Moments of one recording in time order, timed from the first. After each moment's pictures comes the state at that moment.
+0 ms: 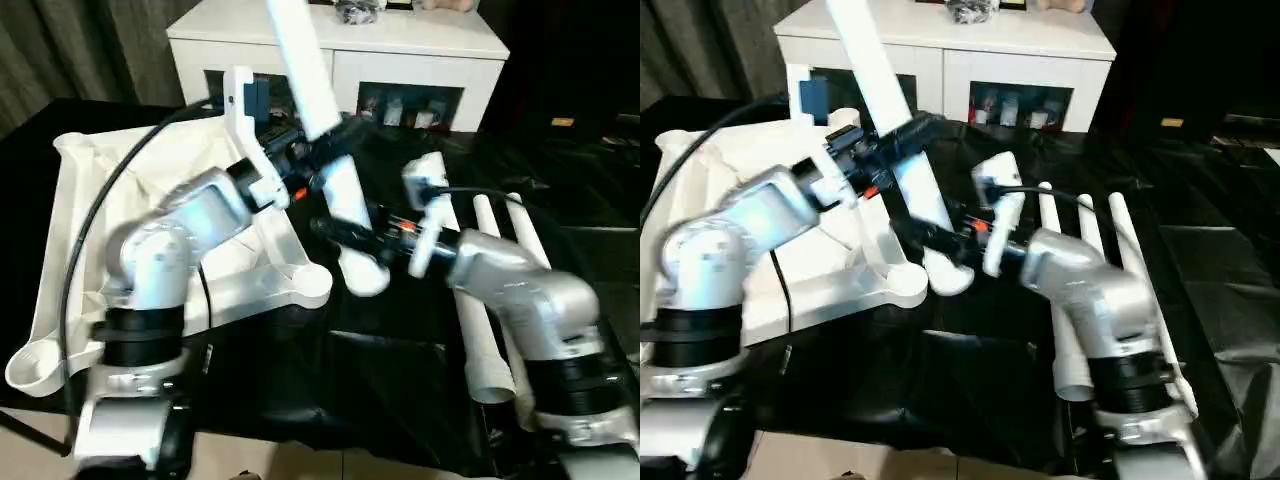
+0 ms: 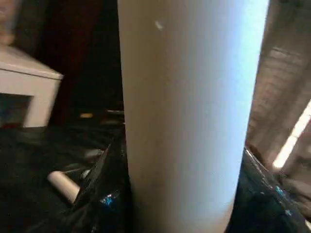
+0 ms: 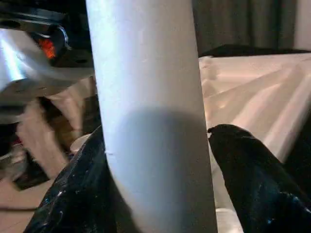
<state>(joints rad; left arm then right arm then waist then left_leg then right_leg) -0.73 0.18 0.13 -0.05 -0.81 0.85 -0.57 -0.54 -0.29 0.05 -0.04 0.62 0.76 0.80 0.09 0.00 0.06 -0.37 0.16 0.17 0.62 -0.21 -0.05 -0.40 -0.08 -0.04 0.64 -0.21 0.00</state>
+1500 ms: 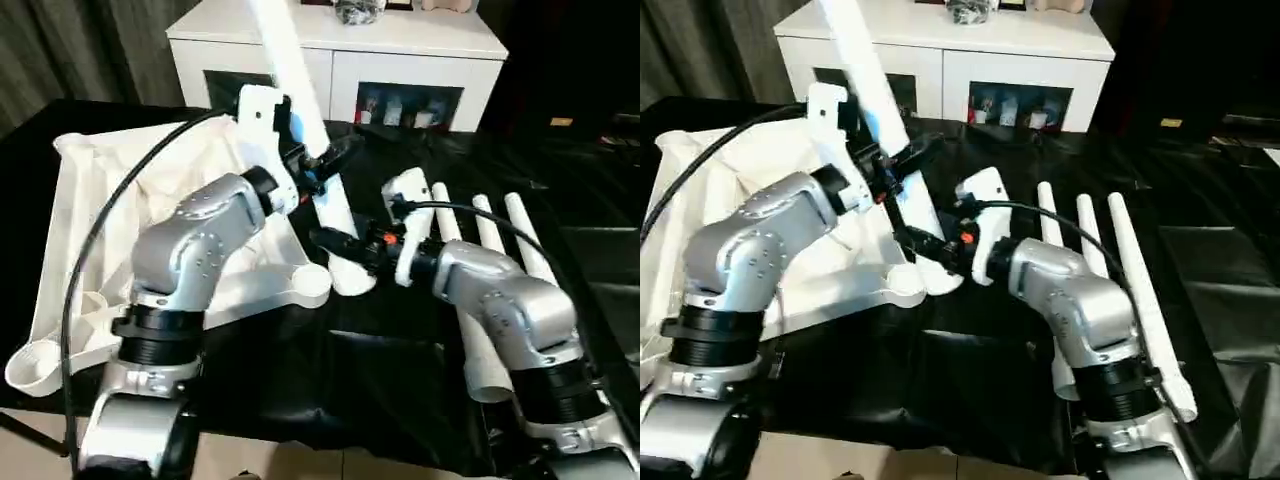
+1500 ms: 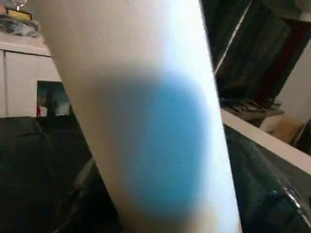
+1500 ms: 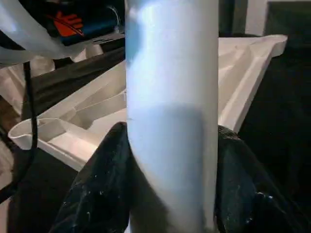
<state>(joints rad) -0.73 0.14 0.04 0.04 -0.52 0.67 -0.36 -0.52 -0.22 0.13 -0.03 0.43 0.68 0.62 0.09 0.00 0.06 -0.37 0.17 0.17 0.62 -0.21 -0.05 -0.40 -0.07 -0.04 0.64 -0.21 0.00</state>
